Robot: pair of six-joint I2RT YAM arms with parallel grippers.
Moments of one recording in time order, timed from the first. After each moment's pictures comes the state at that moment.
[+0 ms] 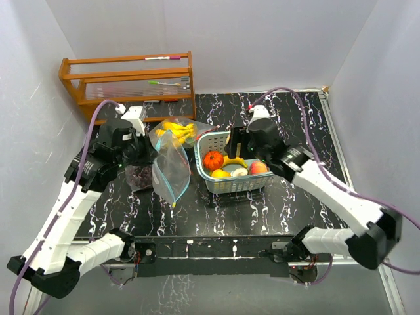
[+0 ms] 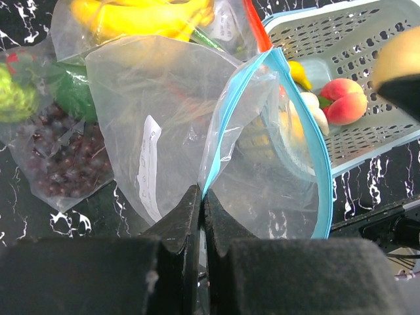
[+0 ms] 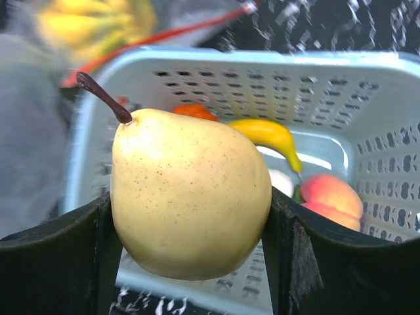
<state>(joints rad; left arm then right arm) -0.48 1.00 1.33 -0.96 -0.03 -0.36 0.68 1.27 1.13 -0.51 0.23 0.46</state>
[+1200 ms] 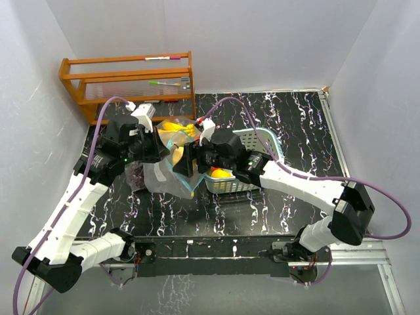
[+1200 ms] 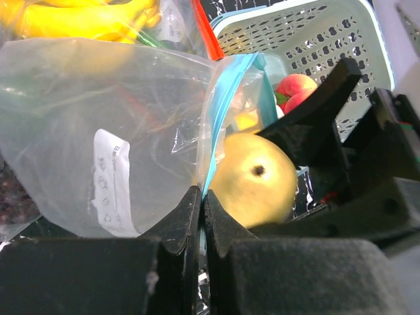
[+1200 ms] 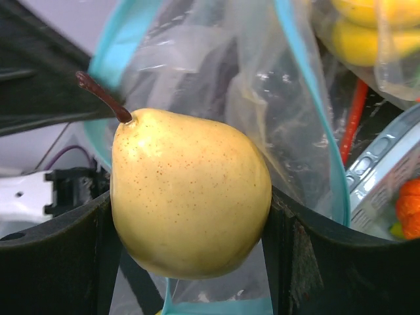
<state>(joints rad) -0.48 1.06 1.29 -0.86 0.11 -0.41 0.93 1.44 1.15 -0.06 -0.21 0.50</state>
